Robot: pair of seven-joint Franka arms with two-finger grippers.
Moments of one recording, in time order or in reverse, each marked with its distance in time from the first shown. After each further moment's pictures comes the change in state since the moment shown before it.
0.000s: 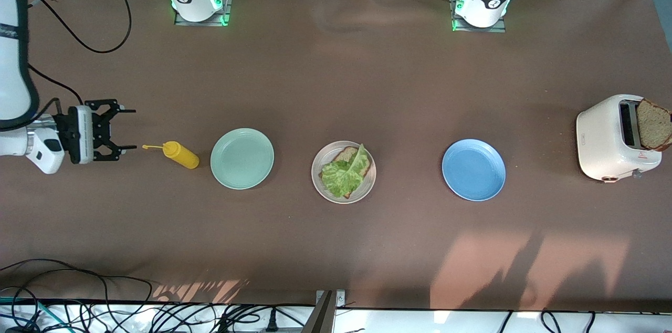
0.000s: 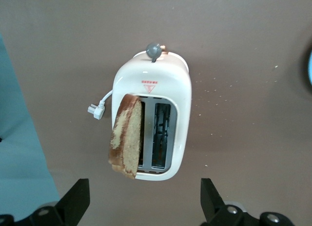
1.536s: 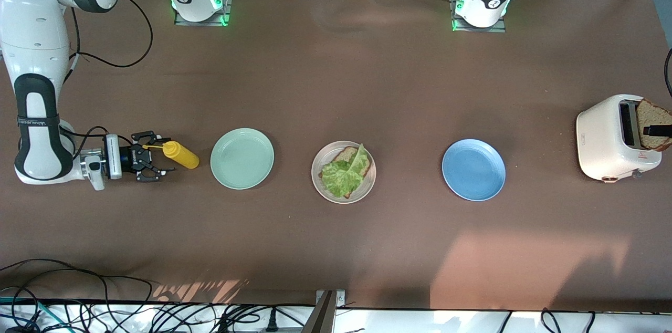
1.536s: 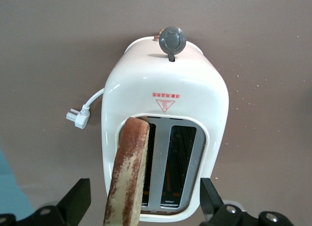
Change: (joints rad) left arm 0.043 0.162 0.000 -0.002 0.000 0.066 0.005; right arm -0.091 0.471 0.009 0.134 0.407 0.038 -0.504
